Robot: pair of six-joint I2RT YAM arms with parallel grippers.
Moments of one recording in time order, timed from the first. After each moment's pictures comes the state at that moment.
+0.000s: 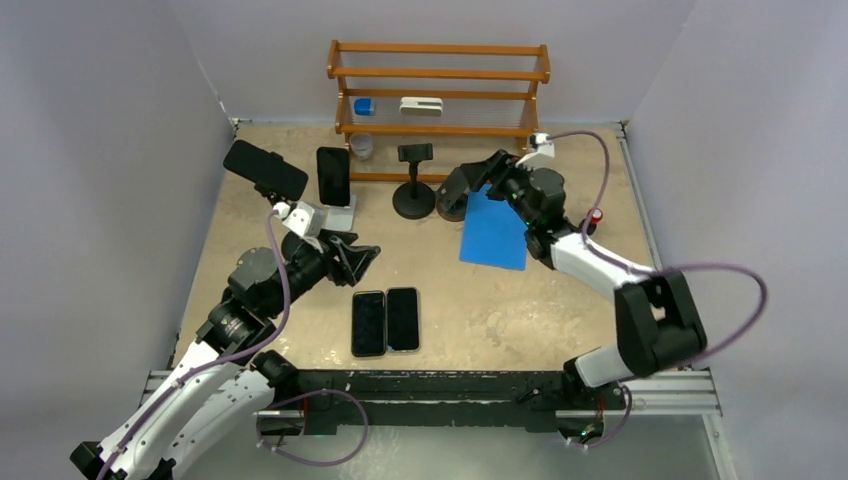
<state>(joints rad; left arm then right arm) -0.61 0.56 0.66 -0.15 0.12 -0.31 0.36 1.53 0.85 0.58 -0.11 0.66</state>
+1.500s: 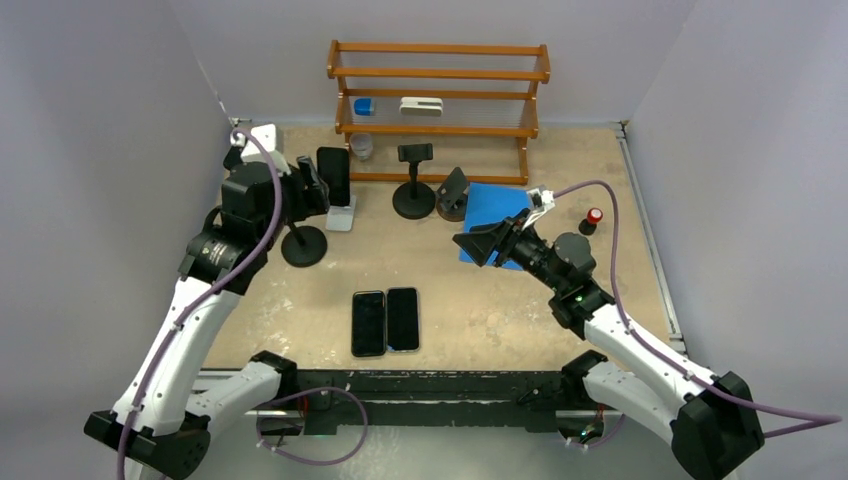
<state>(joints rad) -0.38 0.96 1.23 -0.64 -0.29 -0.35 0.52 0.91 0.47 0.46 -0.34 0.68</state>
